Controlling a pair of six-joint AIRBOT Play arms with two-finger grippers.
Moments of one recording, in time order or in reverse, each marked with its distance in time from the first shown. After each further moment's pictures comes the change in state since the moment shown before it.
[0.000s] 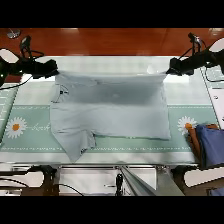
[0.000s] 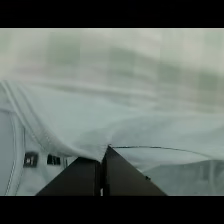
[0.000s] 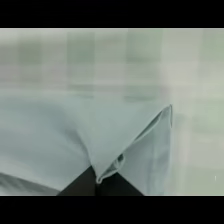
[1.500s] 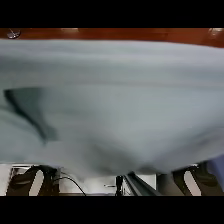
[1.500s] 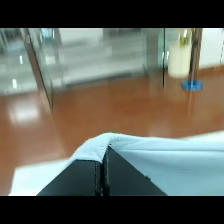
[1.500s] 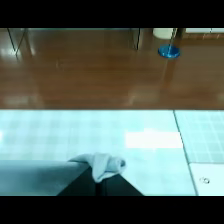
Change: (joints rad) left arm 0.101 1.078 0.338 0.118 -0.348 0.105; right arm -0.066 1.089 0.331 -0.289 0.455 0.164
